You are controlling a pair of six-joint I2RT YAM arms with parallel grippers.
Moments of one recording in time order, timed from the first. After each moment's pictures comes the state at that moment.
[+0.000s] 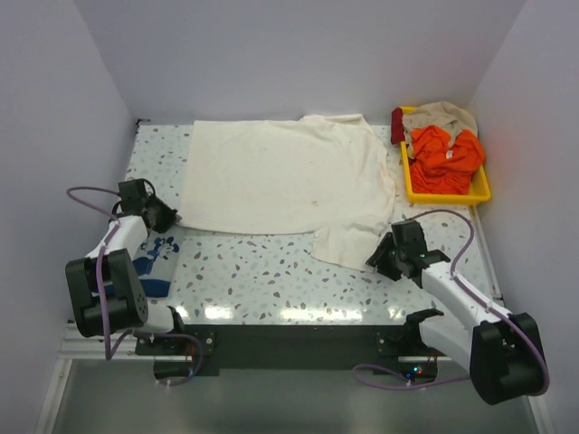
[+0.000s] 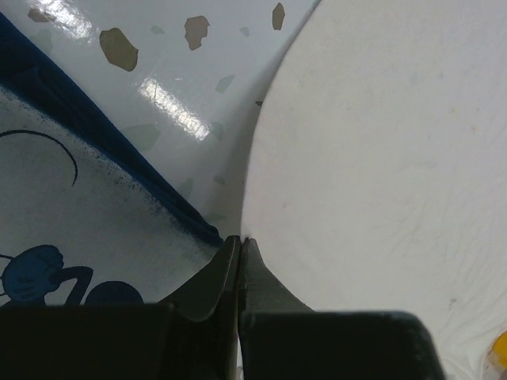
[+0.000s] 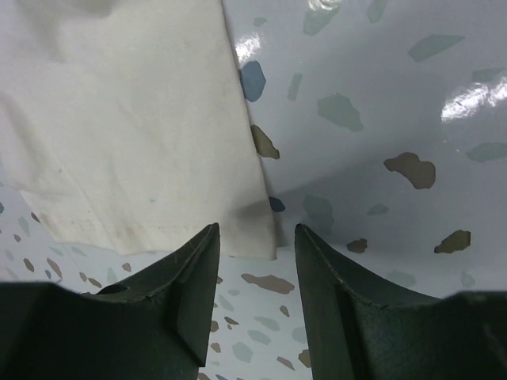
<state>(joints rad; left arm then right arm) 0.28 1.41 0.75 -0.23 0.15 -0.69 0.24 1.02 0.41 -0.42 0.01 0.83</state>
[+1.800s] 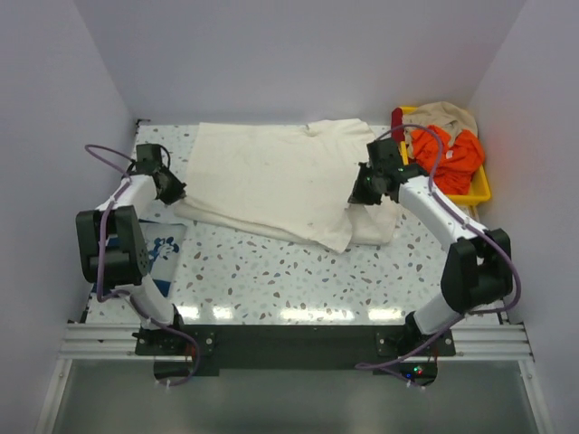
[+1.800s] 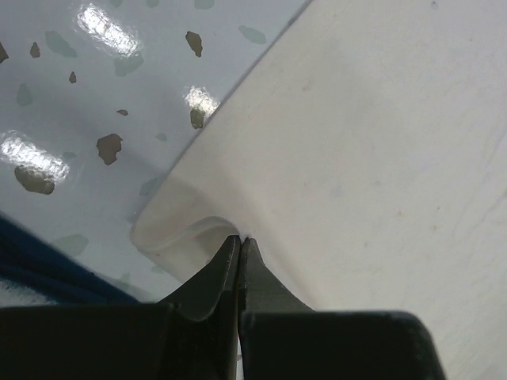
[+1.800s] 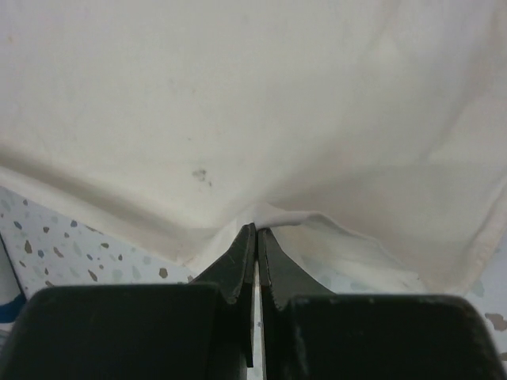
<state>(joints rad) 0.15 1.70 1.13 -0.38 0.01 -0.64 0.31 1.51 1.20 -0.63 -0.05 0.59</state>
